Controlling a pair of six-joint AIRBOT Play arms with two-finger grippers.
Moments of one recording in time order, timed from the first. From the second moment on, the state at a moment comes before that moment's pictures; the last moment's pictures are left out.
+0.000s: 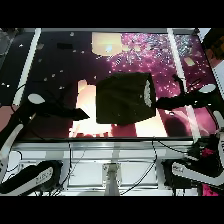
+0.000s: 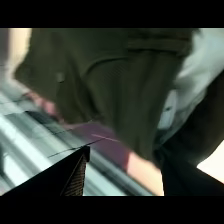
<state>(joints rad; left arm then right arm) -0.05 -1.17 0.72 0.61 -1.24 -0.93 -0.25 -1.32 0.92 -0.80 1.33 0.91</state>
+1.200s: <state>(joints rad) -0.10 -1.45 0.64 0.39 -1.09 -0.89 -0.10 -1.37 0.91 -0.91 1.29 0.95</state>
